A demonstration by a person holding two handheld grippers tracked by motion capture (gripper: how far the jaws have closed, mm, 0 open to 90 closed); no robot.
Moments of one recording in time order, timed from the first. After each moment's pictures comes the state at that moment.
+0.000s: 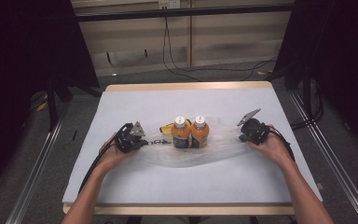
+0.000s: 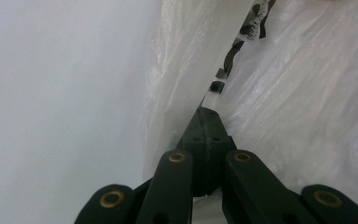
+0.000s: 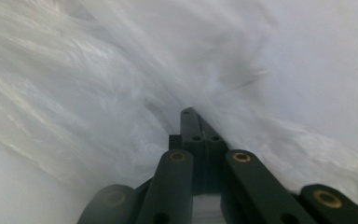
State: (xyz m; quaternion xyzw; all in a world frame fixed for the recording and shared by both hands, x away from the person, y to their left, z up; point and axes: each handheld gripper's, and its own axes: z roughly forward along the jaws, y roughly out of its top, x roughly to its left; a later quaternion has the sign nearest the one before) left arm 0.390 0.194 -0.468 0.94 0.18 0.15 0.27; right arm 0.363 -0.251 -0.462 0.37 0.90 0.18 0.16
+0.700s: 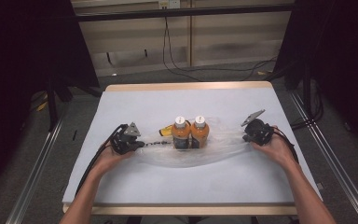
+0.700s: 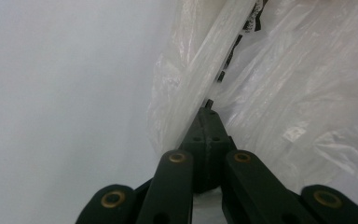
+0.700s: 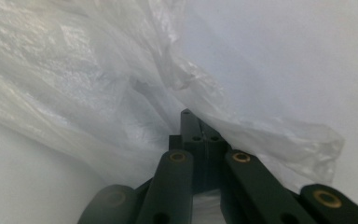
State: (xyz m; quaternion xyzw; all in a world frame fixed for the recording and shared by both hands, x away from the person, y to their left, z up) left arm 0.389 0.207 -0.468 0.93 0.21 0.12 0.28; right arm 0.360 -0.262 -0.463 0.39 0.89 0.19 0.17
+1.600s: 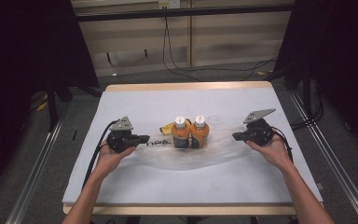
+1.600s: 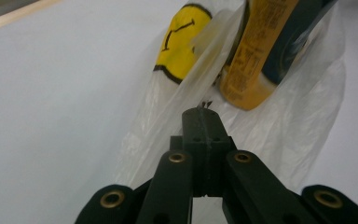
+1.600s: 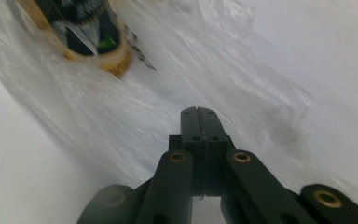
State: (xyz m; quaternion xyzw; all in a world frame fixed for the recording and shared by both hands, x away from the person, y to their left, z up) left arm 0.372 0.208 -0.435 0.86 0.23 0.08 0.45; right arm 0.342 -0.250 -0.437 0.35 0.86 0.35 0.13
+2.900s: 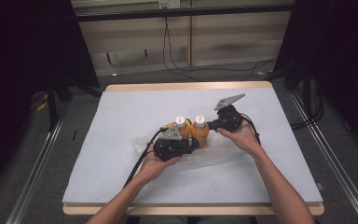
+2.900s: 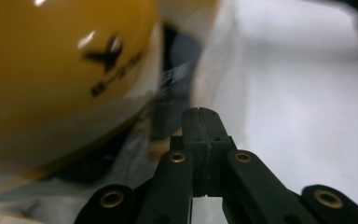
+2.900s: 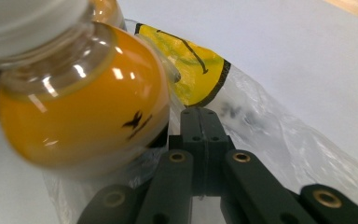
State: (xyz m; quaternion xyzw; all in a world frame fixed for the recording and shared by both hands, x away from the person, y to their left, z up) left arm 0.346 0.075 -0.458 0.88 0.16 0.03 0.45; right arm 0.394 -0.174 -0.427 0.29 0.85 0.43 0.06
